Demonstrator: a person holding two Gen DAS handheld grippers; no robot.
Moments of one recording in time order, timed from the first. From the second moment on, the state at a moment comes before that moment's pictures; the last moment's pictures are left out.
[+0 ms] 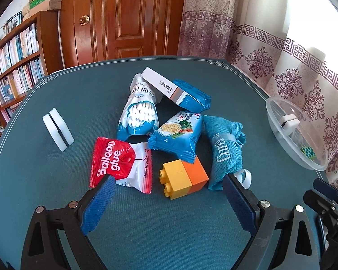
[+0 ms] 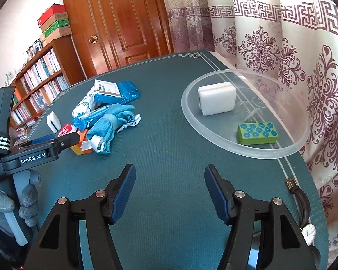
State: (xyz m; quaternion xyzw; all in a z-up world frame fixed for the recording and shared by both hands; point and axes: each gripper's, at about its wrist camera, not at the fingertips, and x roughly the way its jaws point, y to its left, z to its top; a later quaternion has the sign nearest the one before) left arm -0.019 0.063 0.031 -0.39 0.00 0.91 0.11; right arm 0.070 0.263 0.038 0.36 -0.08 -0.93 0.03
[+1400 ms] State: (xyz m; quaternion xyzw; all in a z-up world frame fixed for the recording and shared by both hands) left arm -0.010 0.026 0.016 -0.40 -0.02 0.91 0.11; right arm -0.064 0.189 0.014 0.43 -0.13 -0.89 0.11
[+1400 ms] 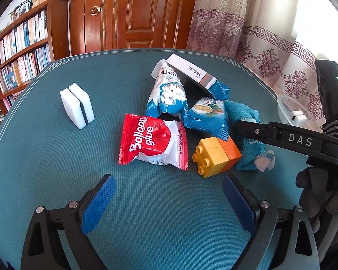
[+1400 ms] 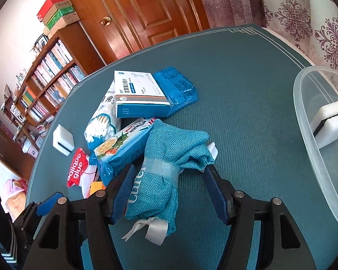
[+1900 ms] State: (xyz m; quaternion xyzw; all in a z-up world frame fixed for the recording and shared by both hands) left arm -0.007 0.038 0.020 -0.40 0.00 0.91 0.11; right arm -0.031 0.203 0.022 0.42 -0.12 -0.89 0.13
